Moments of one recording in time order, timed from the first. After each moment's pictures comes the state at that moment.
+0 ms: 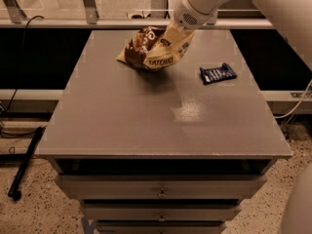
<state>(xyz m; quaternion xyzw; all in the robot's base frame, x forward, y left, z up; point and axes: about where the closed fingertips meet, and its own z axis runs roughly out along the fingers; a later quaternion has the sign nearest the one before) 0.695 -0.043 0.951 -0.58 0.74 0.01 0.34</state>
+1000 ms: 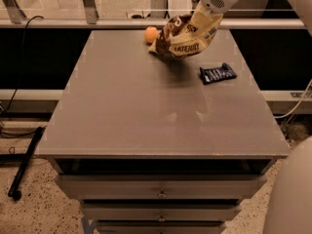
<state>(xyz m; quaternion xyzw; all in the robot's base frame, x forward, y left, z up) 0.716 -0.122 0.983 -0.55 0.77 -0.05 0.33</state>
